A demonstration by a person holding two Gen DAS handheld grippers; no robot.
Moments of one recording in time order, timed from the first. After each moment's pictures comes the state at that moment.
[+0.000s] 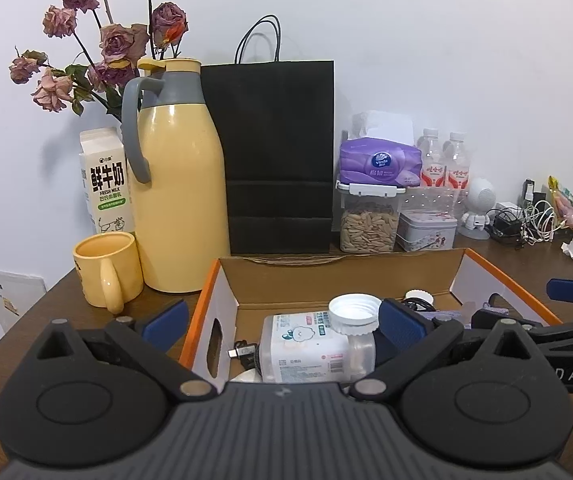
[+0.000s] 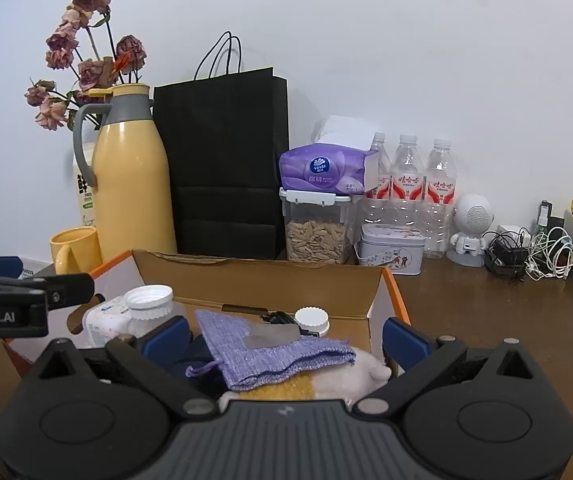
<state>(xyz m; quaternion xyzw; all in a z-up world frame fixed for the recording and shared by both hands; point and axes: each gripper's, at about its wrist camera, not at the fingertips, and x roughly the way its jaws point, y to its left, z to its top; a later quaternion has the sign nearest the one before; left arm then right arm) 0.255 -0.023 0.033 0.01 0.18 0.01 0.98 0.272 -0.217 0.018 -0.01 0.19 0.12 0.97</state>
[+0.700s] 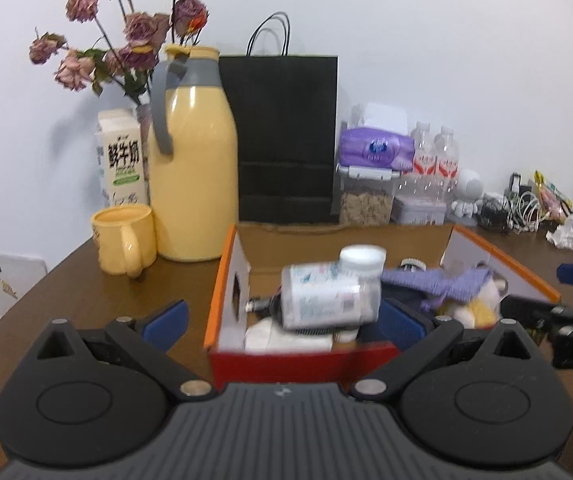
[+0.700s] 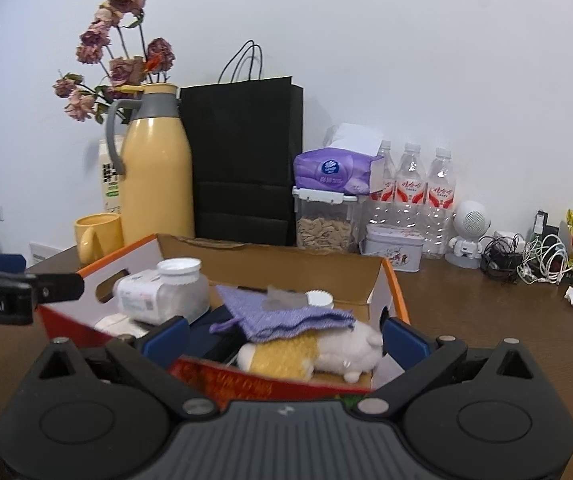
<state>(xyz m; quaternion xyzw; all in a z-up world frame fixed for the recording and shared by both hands) 0.204 0.006 0.013 0.00 0.19 -0.01 0.98 0.220 -0.224 0.014 -0.04 0.18 0.14 0.97</state>
